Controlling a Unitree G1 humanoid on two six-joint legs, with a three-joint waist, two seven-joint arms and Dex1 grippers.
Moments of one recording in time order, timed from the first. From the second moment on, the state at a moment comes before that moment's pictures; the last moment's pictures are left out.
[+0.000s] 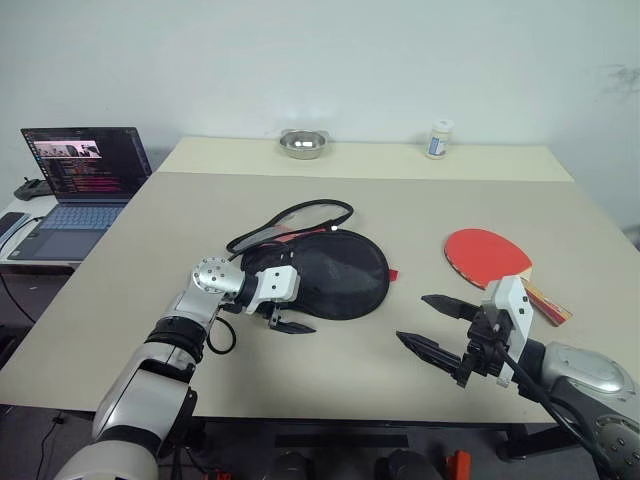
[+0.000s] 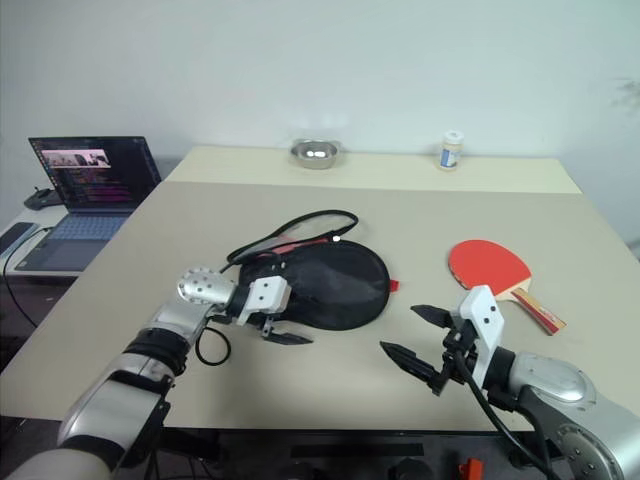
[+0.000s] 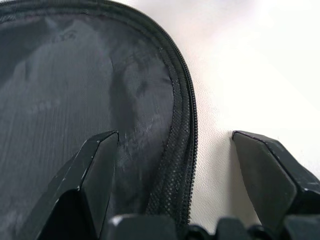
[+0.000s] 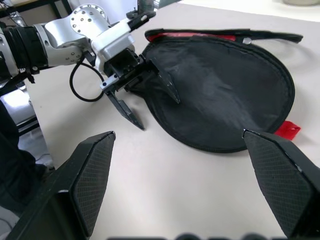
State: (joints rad) left arm -0.82 0.53 -0.29 0.90 0.03 -0.56 -1.42; right arm 0.03 -0.63 -0.14 -0.78 0.77 0.79 0.54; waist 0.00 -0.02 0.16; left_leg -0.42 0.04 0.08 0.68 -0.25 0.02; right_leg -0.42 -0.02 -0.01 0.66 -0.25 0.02
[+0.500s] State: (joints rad) left arm -0.81 0.53 -0.30 0.95 0.05 -0.63 -1.43; right arm 0.04 -0.64 -0.15 -0.78 0.76 0.77 0.54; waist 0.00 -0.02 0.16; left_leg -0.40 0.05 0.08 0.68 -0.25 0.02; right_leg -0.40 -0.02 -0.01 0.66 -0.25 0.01
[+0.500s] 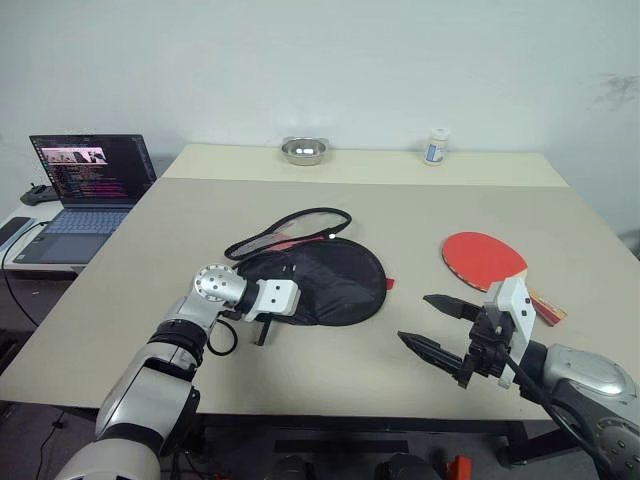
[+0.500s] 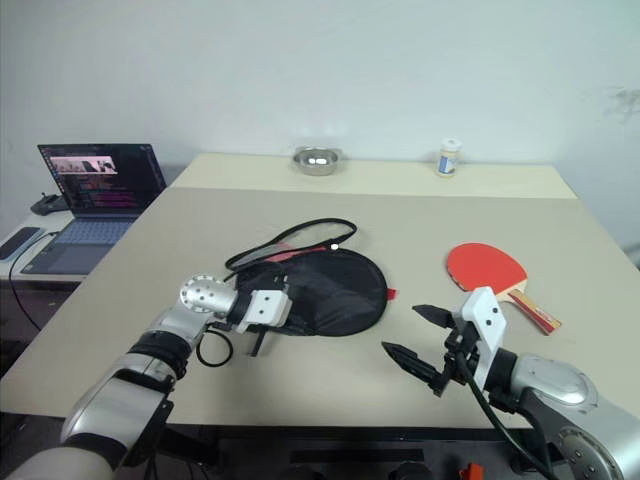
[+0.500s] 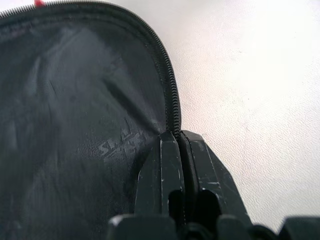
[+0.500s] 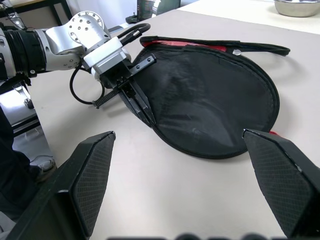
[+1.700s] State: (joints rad) left arm -0.92 0.02 -0.26 0.72 -0.08 0.37 -0.88; right arm 0.04 -0.74 -0.29 -0.75 0.81 0.78 0.55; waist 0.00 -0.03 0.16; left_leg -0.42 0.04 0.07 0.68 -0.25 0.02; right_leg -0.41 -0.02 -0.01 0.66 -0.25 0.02
